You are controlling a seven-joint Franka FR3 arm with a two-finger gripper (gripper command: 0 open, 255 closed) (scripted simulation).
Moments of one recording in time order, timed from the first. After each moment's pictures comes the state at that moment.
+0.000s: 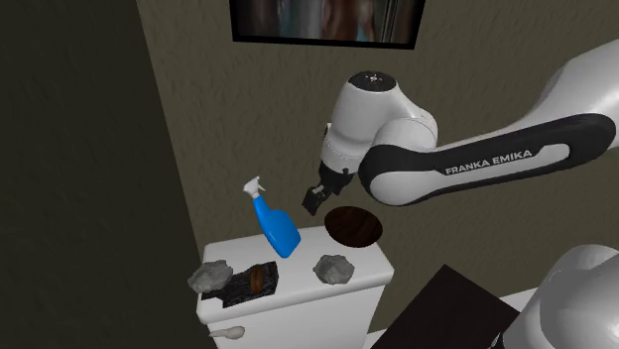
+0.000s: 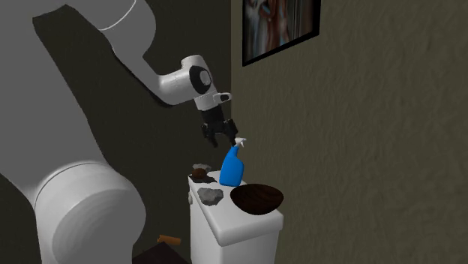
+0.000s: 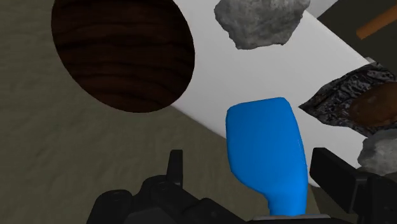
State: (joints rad) arm -0.03 -0.37 0.43 -2.41 -0.14 2.34 0.36
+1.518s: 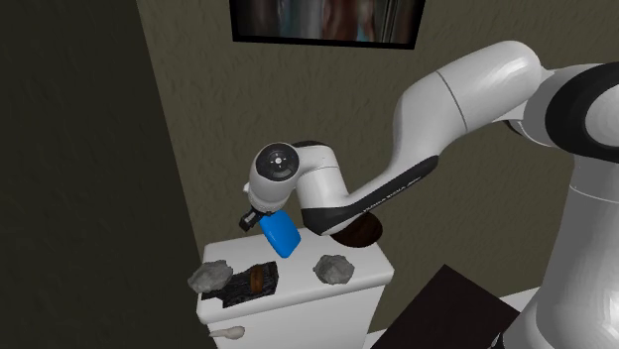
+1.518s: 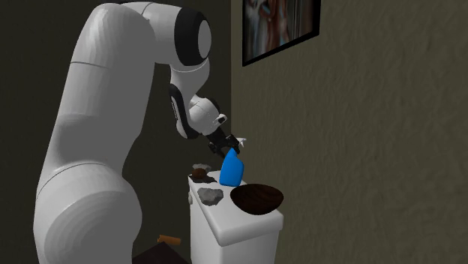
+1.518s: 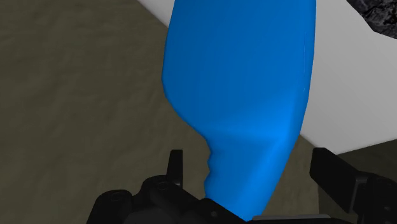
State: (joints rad) arm -0.08 0.27 0.63 -2.01 -1.07 2.40 1.01
